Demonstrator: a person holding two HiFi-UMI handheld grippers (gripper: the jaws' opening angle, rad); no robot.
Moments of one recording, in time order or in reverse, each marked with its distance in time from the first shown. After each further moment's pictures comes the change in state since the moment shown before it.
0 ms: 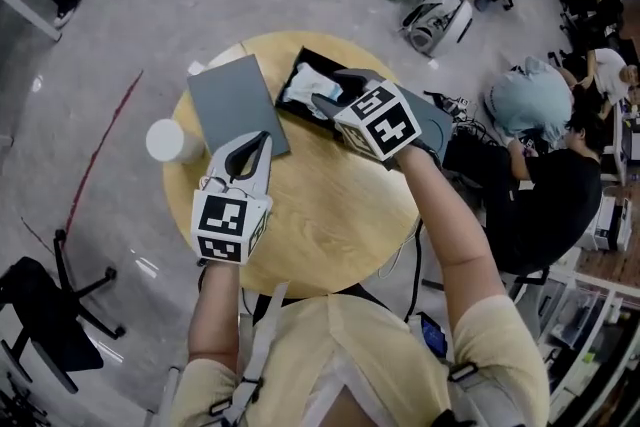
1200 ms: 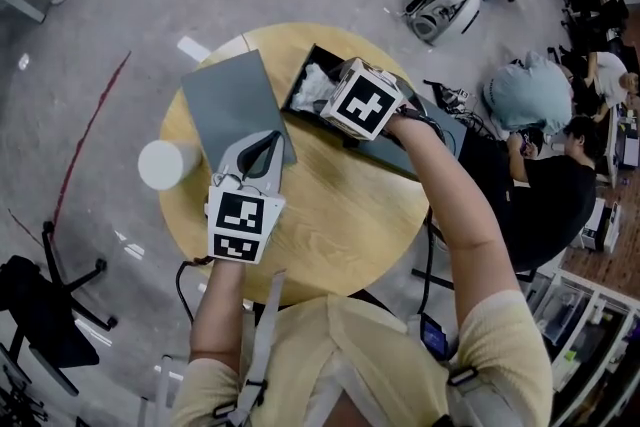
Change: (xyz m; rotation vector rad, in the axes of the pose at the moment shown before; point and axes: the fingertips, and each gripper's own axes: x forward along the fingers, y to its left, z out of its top) left arm 0.045 0.016 -0.036 -0.021 0.112 -0.026; right arm 0.063 0.002 -0.039 -0.218 0.435 0.179
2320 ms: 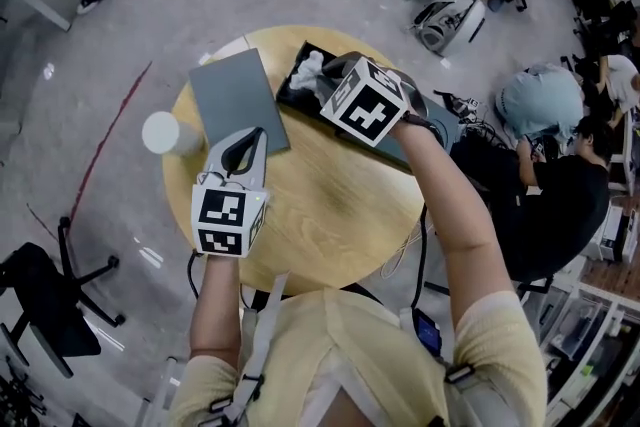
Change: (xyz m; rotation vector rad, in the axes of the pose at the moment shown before) left arm -0.044 -0.011 0.016 0.010 -0.042 0.122; right arm -0.065 0.007 0.017 -0.104 -0.214 -0.173
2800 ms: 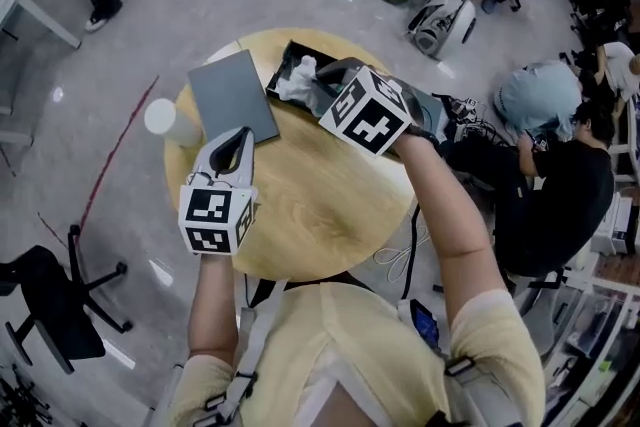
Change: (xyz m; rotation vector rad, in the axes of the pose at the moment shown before) left arm -0.040 -0.020 0.018 0.030 -0.048 0.045; right arm -0.069 0.028 0.005 0.011 -0.143 -0.067
